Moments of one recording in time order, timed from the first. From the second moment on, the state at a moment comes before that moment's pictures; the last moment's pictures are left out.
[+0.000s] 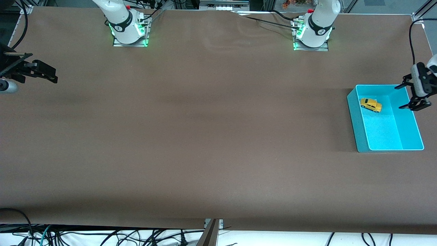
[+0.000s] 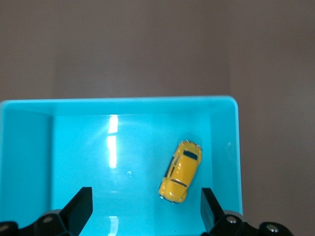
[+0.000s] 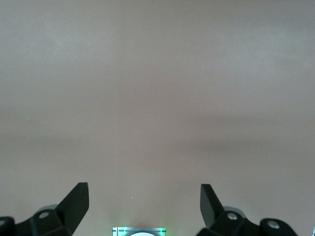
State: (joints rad) left arm 0.23 0.04 0.28 -2.11 -0.20 2.08 2.10; right arm -0.16 0.09 0.19 -1.46 -0.07 1.44 -0.01
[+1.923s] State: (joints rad) left arm -0.09 -0.03 -0.04 -1.62 -0.02 1.49 -0.11; right arm -0.16 0.10 0.19 -1.46 -0.07 1.45 -0.01
